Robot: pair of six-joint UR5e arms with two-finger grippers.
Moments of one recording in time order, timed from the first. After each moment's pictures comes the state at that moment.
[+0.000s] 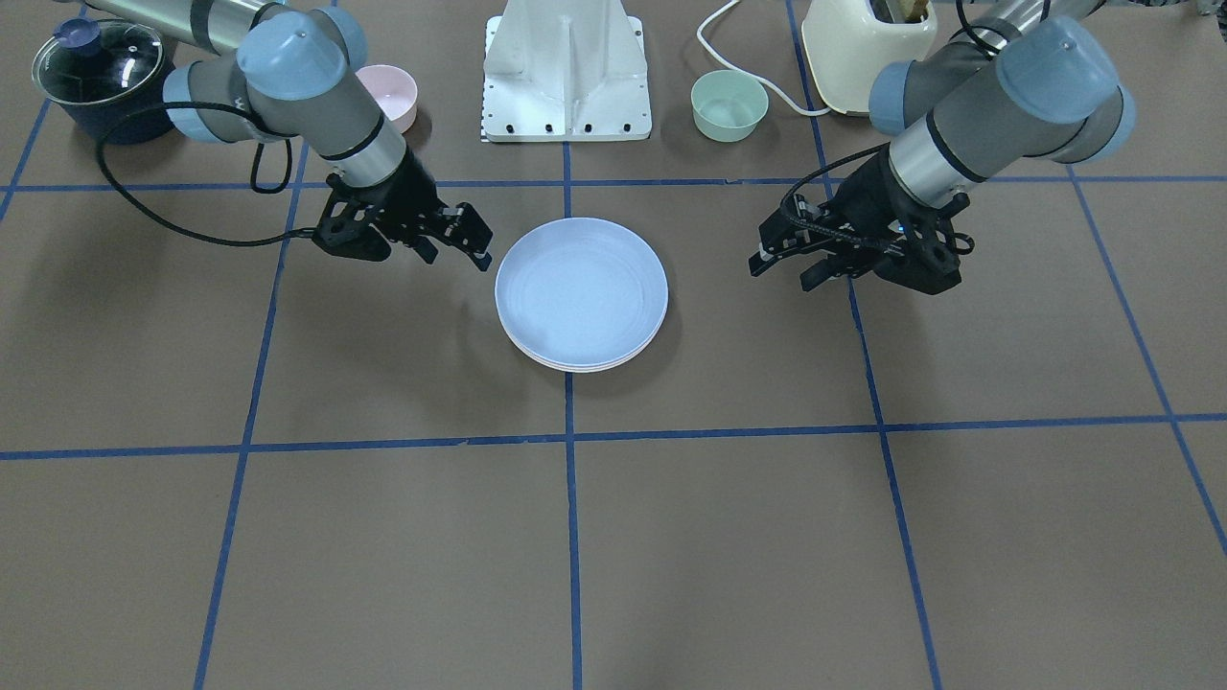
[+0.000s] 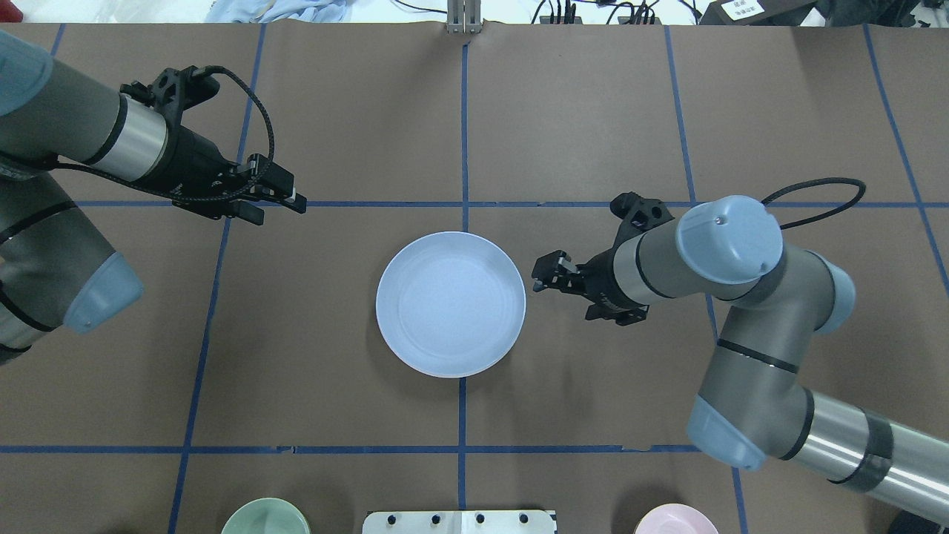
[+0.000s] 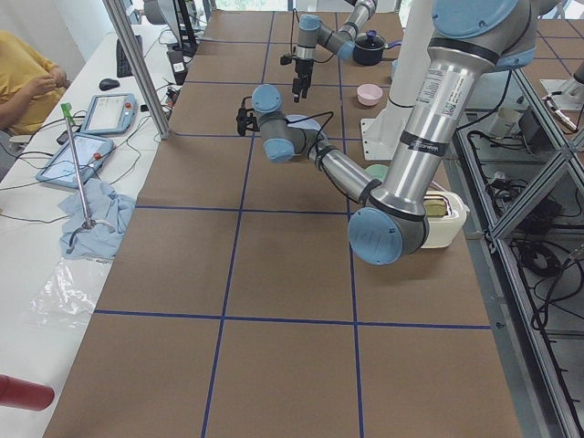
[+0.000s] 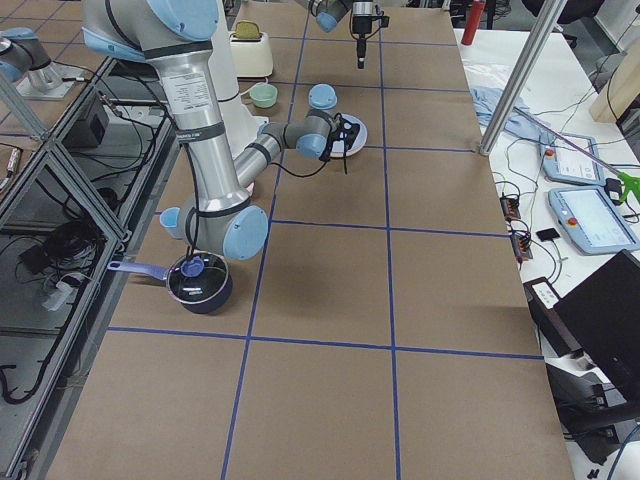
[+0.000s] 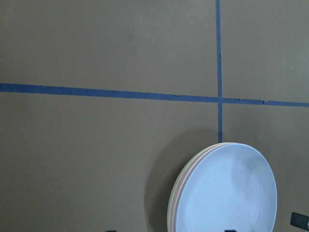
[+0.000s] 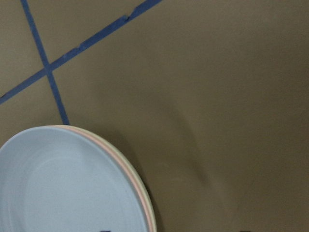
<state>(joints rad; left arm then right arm) -0.88 -1.92 -1.77 -2.19 -2.34 -1.25 0.57 -1.27 1.85 -1.10 1.96 1.70</state>
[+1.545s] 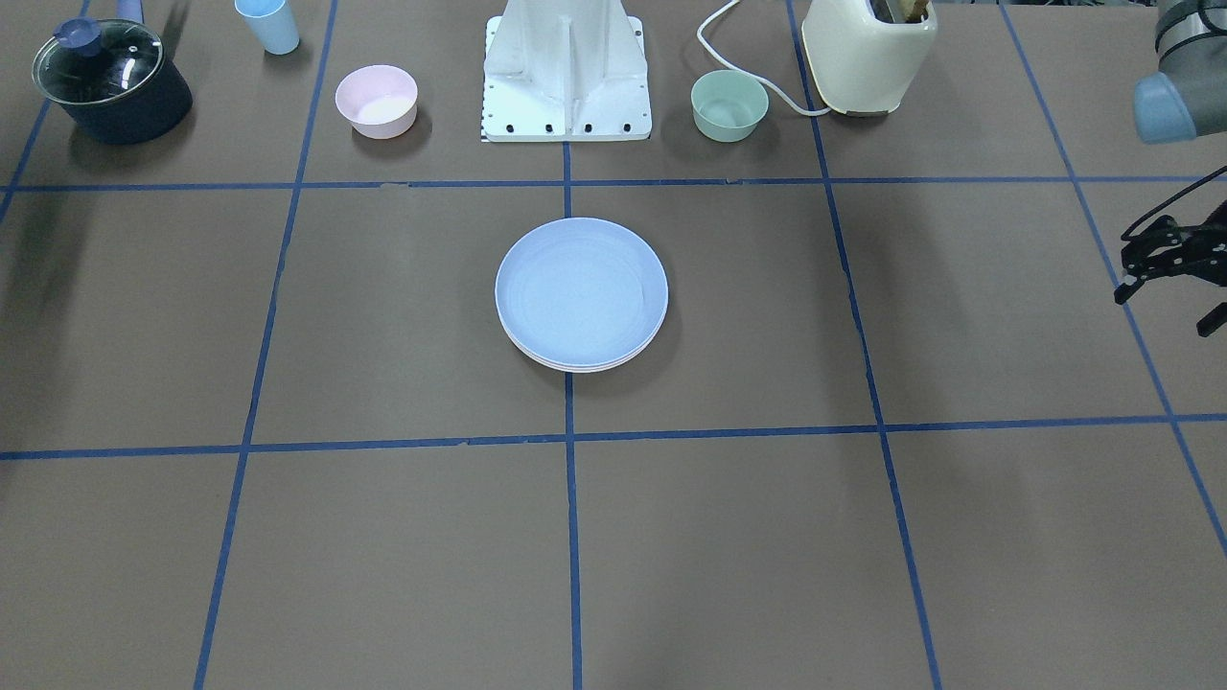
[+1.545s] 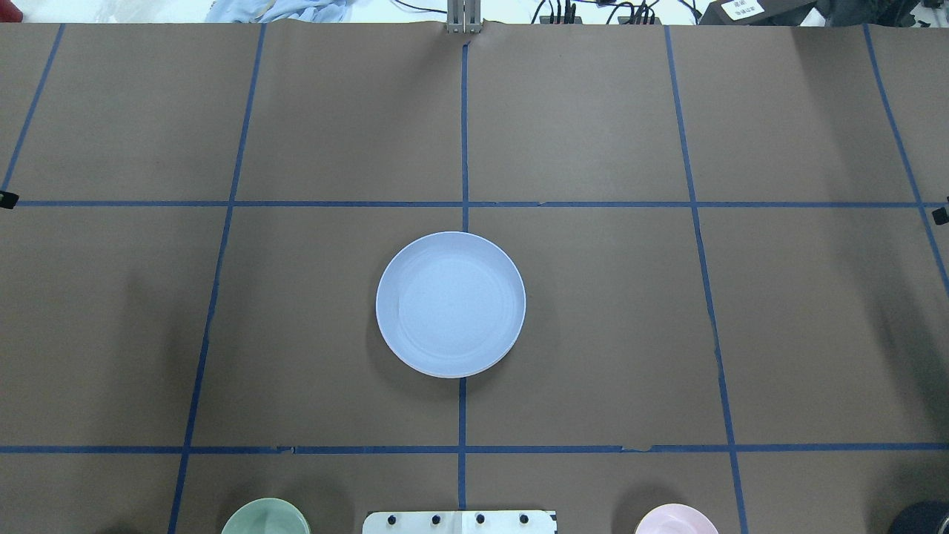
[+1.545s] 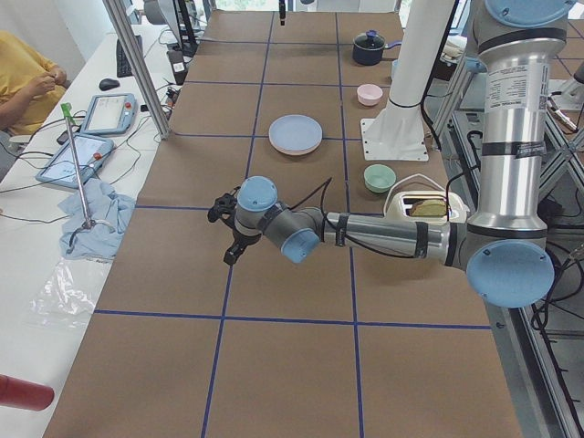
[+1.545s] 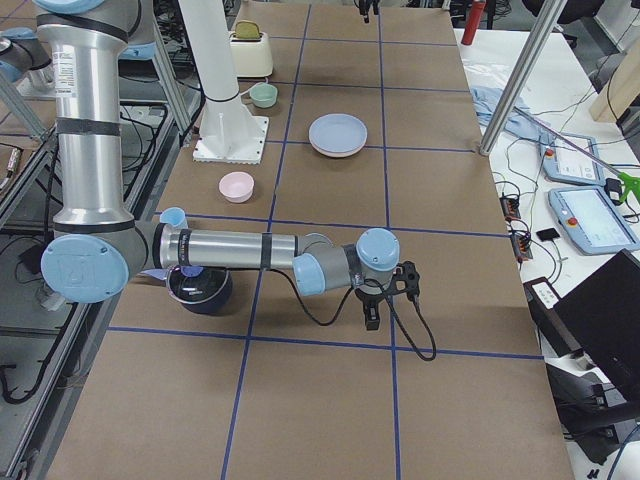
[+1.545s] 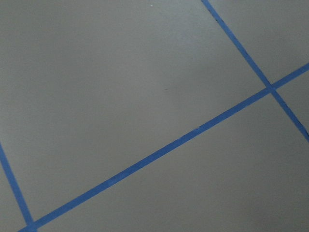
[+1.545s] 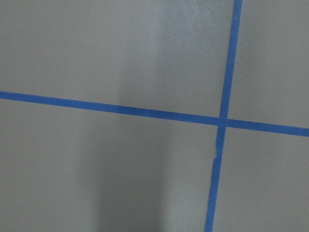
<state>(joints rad) -1.32 -1.54 -1.65 -2.17 -2.30 -0.14 1.44 -1.56 1.54 -1.35 2.39 0.11</state>
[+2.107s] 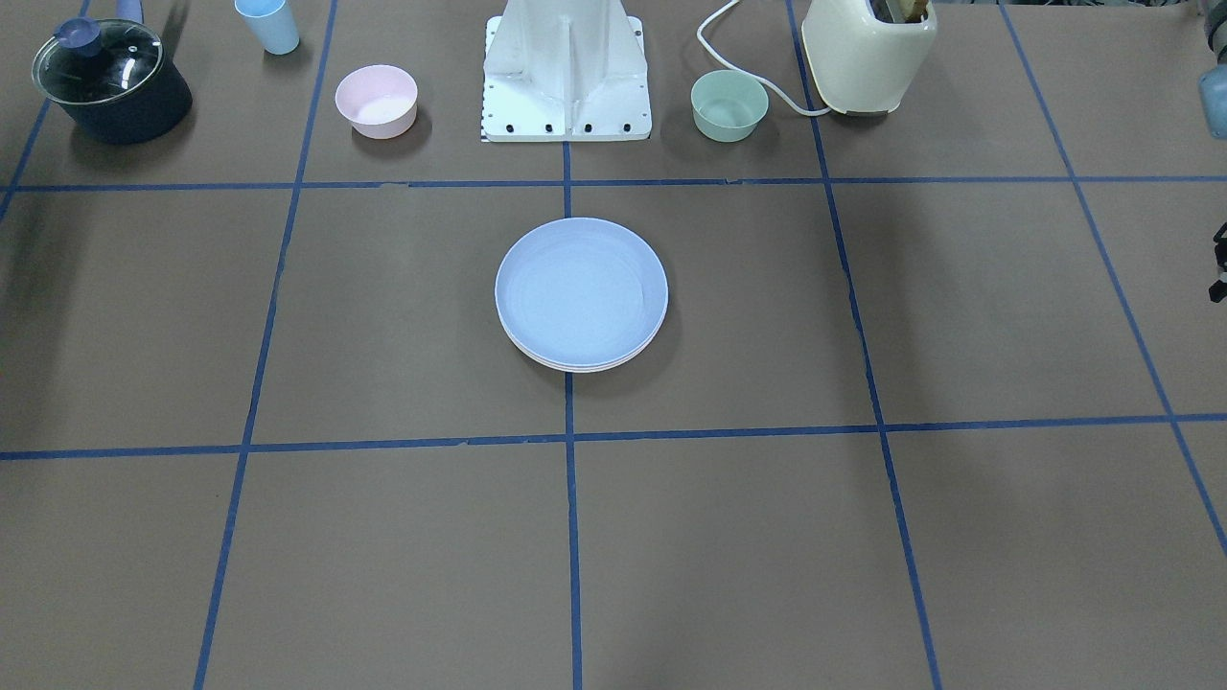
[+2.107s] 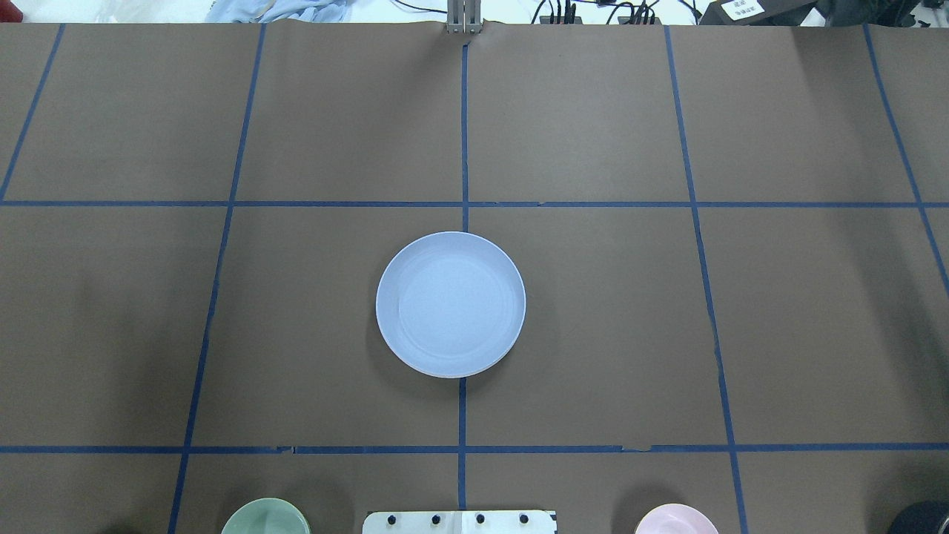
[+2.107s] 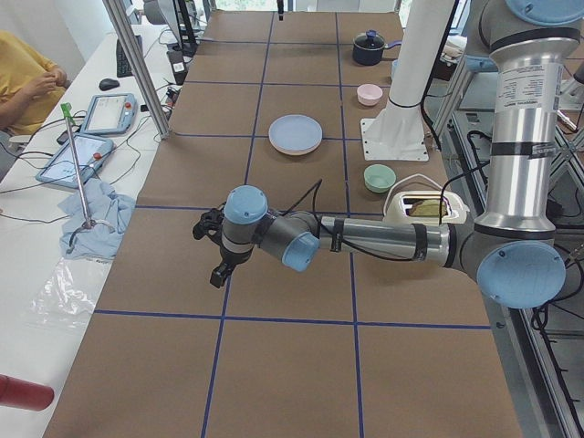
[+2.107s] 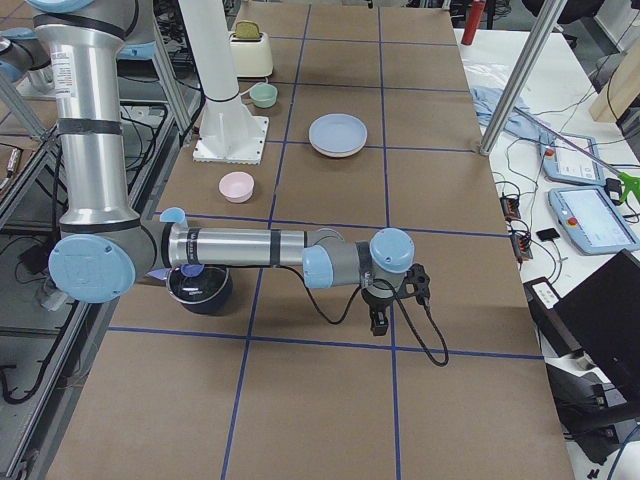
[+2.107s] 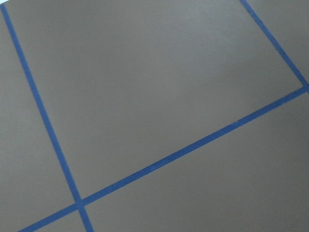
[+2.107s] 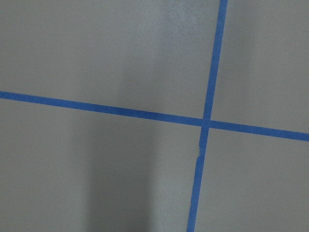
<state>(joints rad) -1.44 -1.57 -1.62 -2.02 -2.29 0.05 1.46 -1.54 1.54 -1.44 2.39 0.04</state>
